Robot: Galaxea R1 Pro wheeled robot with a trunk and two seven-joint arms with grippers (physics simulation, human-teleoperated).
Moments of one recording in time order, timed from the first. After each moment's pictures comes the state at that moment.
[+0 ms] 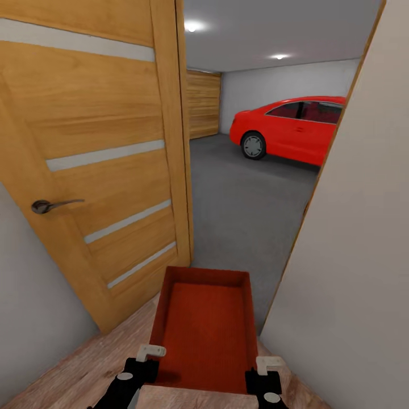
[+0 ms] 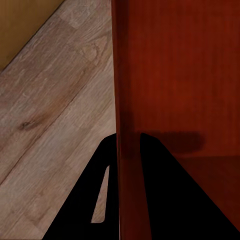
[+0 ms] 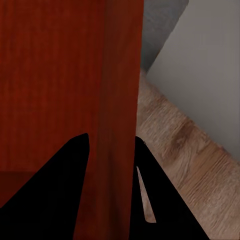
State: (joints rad) left arm -0.33 -0.06 -0.07 -0.68 -0.07 0.23 0.06; right arm -0.40 0.05 0.55 -0.41 -0.43 -0.07 -0.38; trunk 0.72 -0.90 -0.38
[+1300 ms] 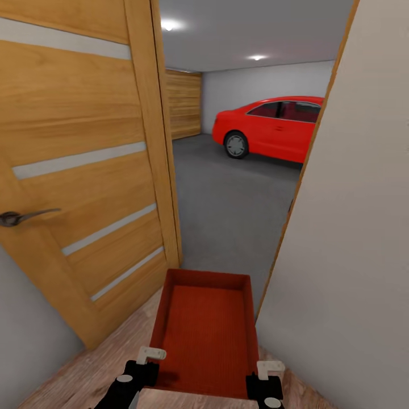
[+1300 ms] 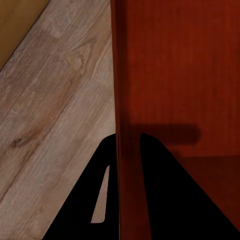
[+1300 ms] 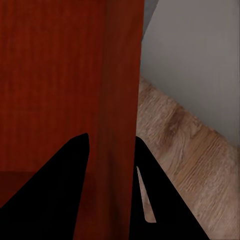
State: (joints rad) left arm -0.33 -0.06 -0.07 -0.66 -0.08 0.23 0.05; right arm -0.39 0.05 0.55 -0.41 -0.43 -0.07 -0.39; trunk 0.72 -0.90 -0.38
